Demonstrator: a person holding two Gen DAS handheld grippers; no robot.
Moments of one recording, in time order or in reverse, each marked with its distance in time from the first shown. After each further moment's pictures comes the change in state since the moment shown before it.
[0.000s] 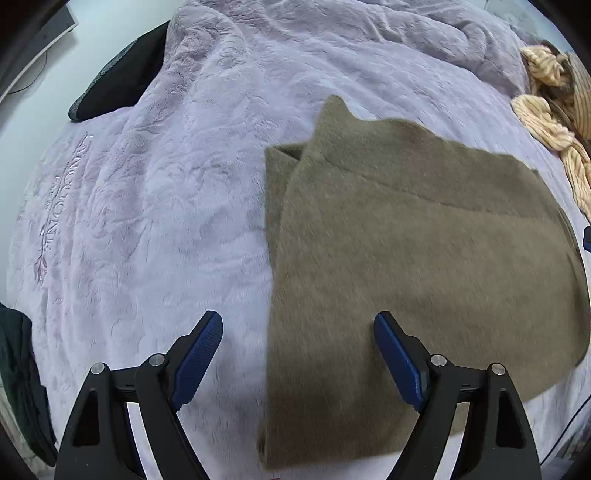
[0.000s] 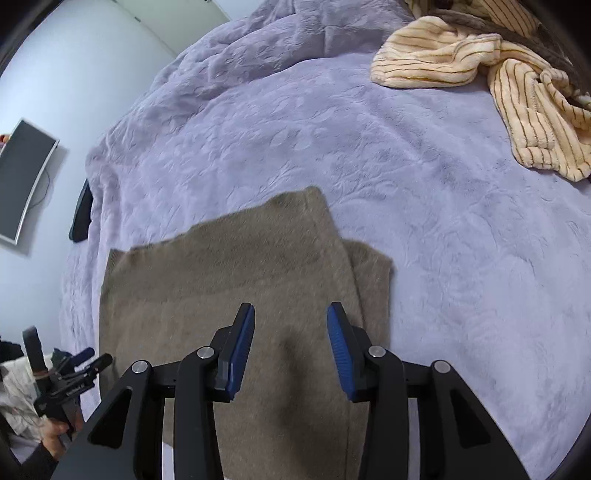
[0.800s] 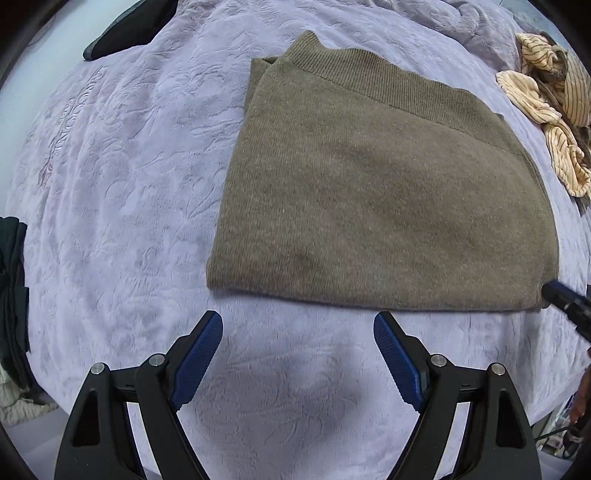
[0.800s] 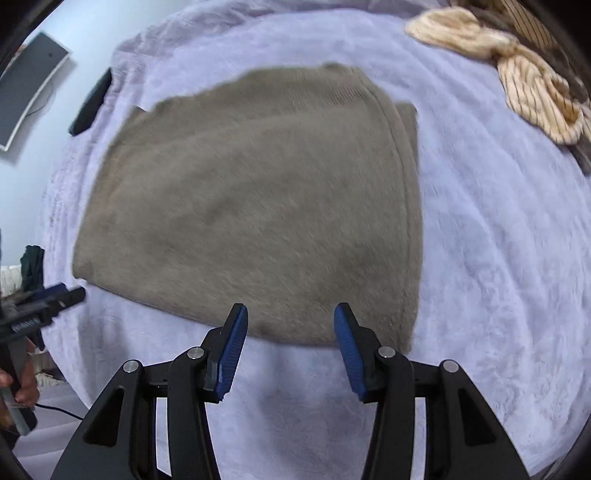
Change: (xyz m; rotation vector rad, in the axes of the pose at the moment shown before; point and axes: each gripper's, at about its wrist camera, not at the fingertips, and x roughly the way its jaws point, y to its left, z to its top) left arm -0.045 -0.029 -0.096 -0.085 0.147 -0.056; right arm -0.023 0.039 -0.124 -0.181 0.154 -0.100
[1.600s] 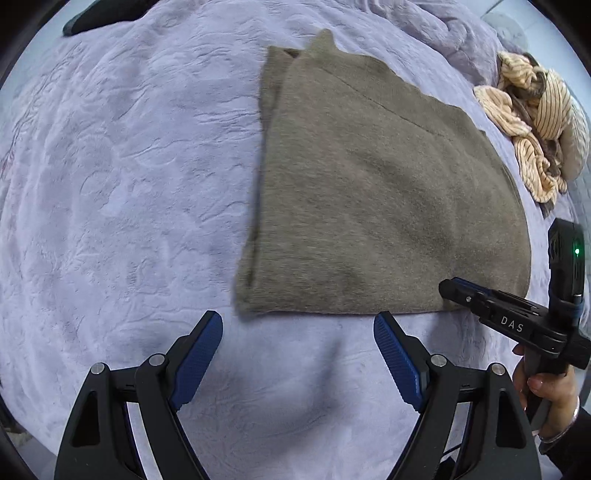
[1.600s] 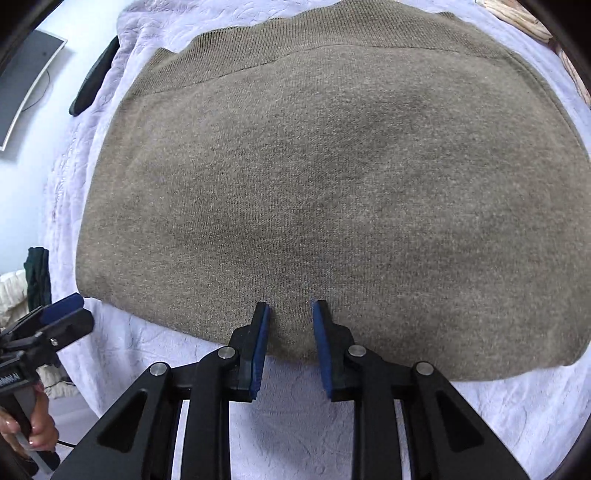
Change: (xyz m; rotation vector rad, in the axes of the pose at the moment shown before) left arm 0.024 0.075 0.017 0.020 0.014 -0.234; right arm 0.093 0.093 -0.001 0.049 0.125 0.052
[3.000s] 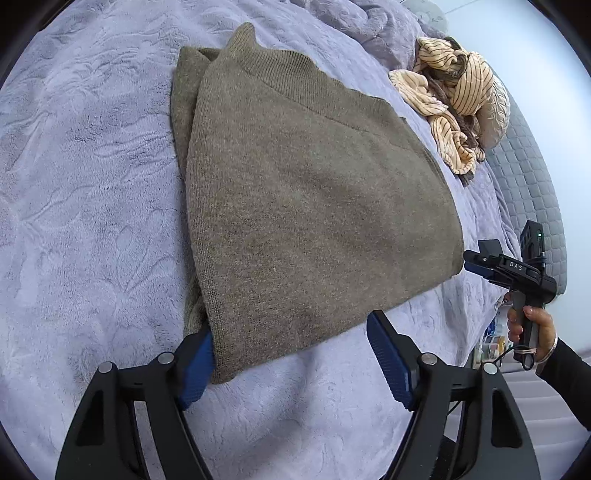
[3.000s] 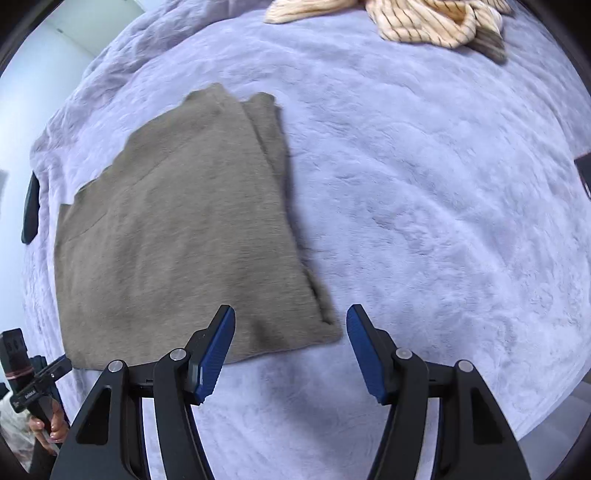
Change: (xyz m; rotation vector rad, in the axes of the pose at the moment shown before) left arm 0.019 0.006 0.035 0.194 0.044 -0.366; right arm -0.096 -0.124 0.001 0.396 -0.145 -0.099
